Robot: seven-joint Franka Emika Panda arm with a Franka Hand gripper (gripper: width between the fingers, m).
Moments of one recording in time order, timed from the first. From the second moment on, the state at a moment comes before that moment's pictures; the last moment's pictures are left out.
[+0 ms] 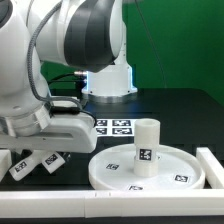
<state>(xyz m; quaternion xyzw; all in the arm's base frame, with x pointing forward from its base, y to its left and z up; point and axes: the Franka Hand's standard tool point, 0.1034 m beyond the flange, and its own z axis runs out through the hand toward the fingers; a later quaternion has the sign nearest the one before) 0.531 -0.143 0.018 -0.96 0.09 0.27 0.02</state>
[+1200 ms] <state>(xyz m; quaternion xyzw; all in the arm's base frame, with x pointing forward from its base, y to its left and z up) 0.545 -0.110 0.062 -0.96 0.02 0.27 -0.04</state>
